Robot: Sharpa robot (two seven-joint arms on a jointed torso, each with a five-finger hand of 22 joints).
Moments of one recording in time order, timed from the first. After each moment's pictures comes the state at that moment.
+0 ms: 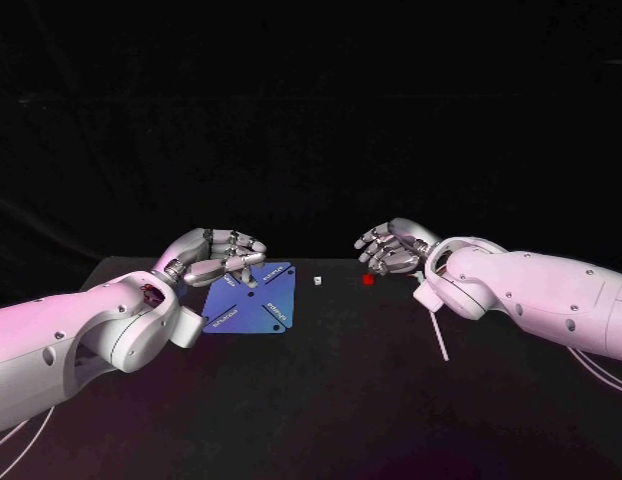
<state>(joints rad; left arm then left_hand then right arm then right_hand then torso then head) 1.19 -0.96 -0.05 1.58 -0.41 -0.30 0.34 1.61 0.15 -0.44 0.25 0.15 0.80 0.17 0.33 0.50 1.08 0.10 0.29 0.29 1.08 0.05 0.62 0.86 0.18 1.04 0.15 0.57 0.30 1.31 -0.66 -0.18 1.22 -0.71 -0.29 0.09 1.42 -0.18 0.75 -0.26 0.09 0.69 0.19 0.21 0.46 0.95 0.17 0.19 0.24 0.83 0.11 0.42 0.85 0.16 0.66 0.19 0.99 0.77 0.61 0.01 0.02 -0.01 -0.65</state>
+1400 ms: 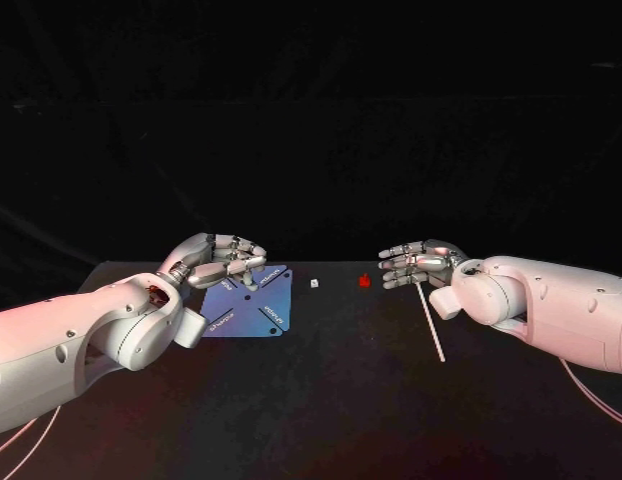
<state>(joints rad) 1.19 -0.91 -0.05 1.52 -0.40 -0.28 0.31 1.61 0.15 -0.43 0.26 0.15 0.80 0.17 0.33 0.51 1.08 0.11 0.29 0.28 1.07 0.05 0.60 0.83 0.18 1.04 0.16 0.55 0.29 1.25 -0.71 -0.19 1.10 -0.02 -0.10 0.12 1.34 -0.15 0.53 -0.14 0.17 0.76 0.19 0.35 0.39 1.14 0.13 0.14 0.09 1.25 0.04 0.20 0.42 0.17 1.21 0.13 0.36 0.18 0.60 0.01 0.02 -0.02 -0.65</state>
